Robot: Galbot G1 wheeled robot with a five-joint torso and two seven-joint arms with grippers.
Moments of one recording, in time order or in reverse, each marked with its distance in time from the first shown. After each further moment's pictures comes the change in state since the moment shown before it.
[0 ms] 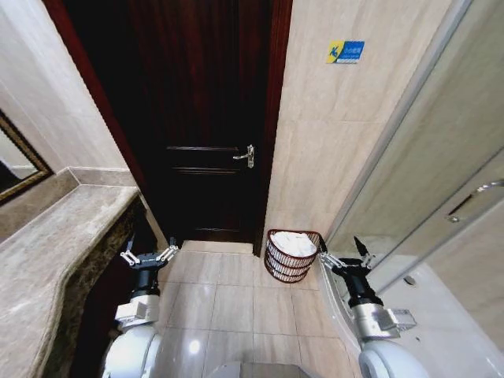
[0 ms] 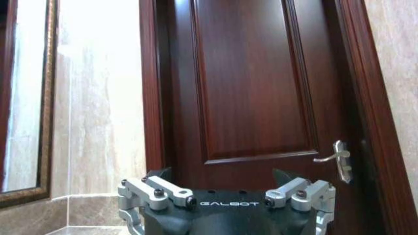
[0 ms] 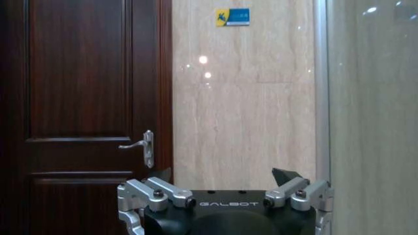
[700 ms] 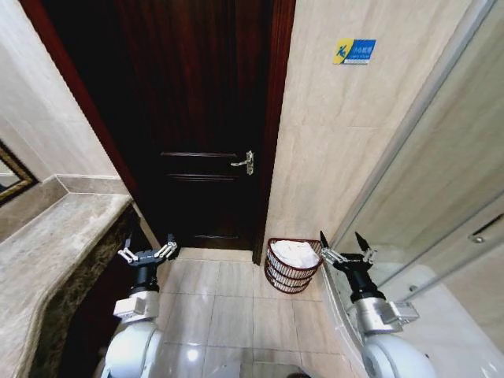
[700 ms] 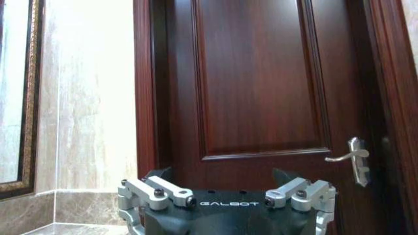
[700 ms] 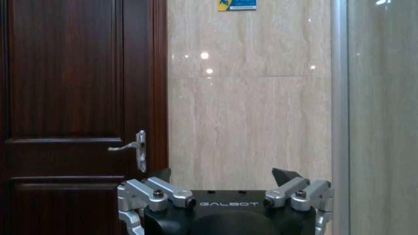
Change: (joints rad) left arm -0.010 -0.004 -0.003 -0.022 -0.022 0.063 -0.017; right arm 0.035 -0.025 -0.007 0.010 0.015 -0.060 0.012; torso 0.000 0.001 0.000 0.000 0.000
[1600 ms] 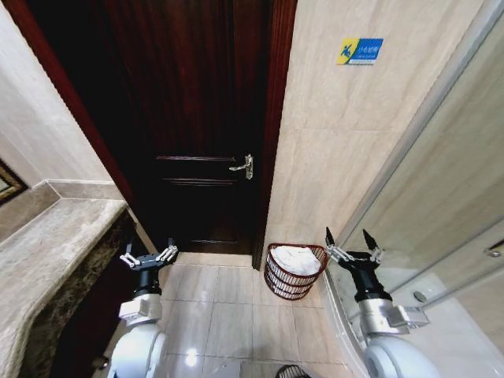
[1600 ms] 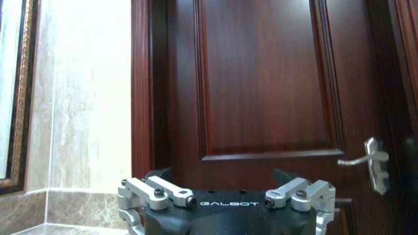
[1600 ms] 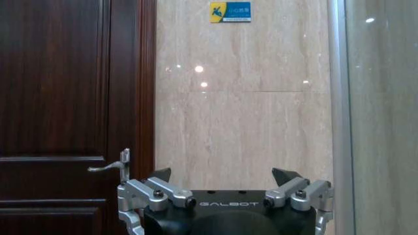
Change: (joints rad) left arm -0.011 -0.014 0.003 0.009 -0.002 -0.008 -0.026; right arm 0.006 0.015 0.034 0.037 0.000 0.011 -0.007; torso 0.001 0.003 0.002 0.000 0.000
